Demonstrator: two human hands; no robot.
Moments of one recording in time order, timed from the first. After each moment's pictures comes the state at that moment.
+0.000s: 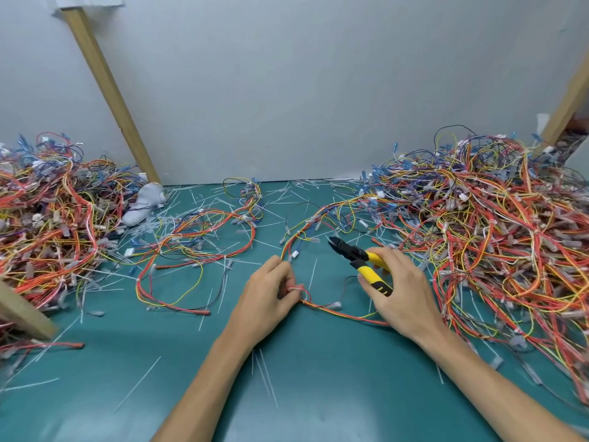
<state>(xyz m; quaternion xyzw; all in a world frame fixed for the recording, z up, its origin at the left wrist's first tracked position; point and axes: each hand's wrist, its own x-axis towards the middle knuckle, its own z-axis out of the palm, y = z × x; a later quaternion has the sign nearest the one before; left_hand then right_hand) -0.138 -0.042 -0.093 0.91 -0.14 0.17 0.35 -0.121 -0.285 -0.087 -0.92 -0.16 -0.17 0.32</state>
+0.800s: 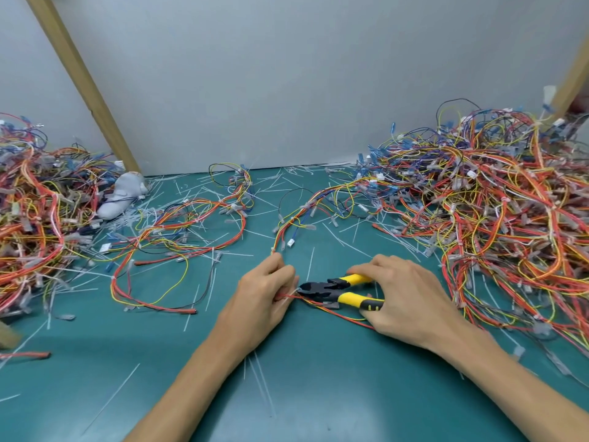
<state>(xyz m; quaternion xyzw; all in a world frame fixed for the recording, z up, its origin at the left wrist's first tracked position) -0.141 -0.037 -0.107 0.89 -0.24 0.22 0.31 -0.132 -0.276 -0.083 -0.97 -0.21 -0.09 0.12</state>
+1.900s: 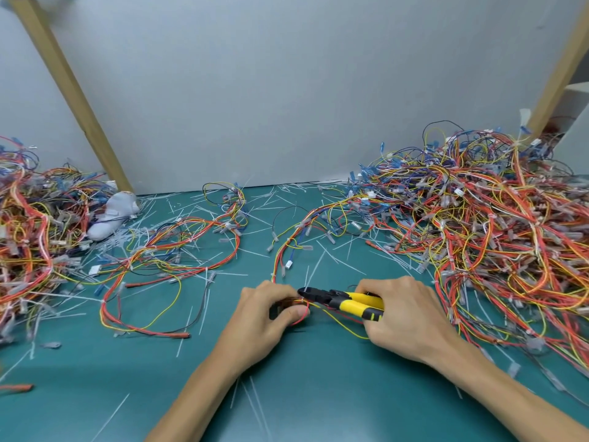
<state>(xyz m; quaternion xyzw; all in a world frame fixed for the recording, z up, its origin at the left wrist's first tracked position) -0.141 -0.039 -0.098 0.90 -0.16 0.08 0.39 -0.131 -0.276 -0.081 -0.97 -0.14 -0.10 0.14</state>
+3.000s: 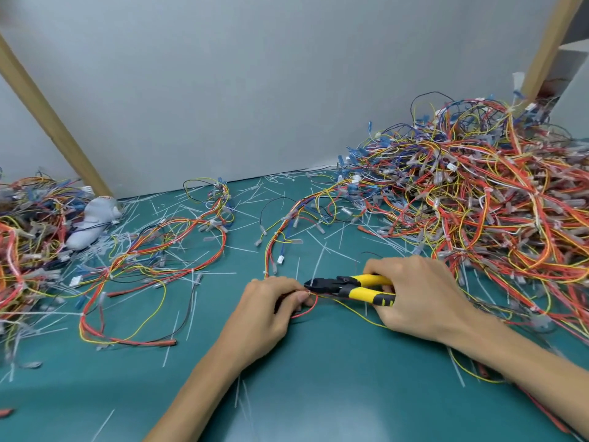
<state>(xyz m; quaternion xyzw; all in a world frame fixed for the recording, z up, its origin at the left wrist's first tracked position) -0.127 -0.057 -0.100 0.91 -0.22 0.07 0.35 -0.121 -0.303 -0.082 -0.97 -0.18 -0.11 0.12</state>
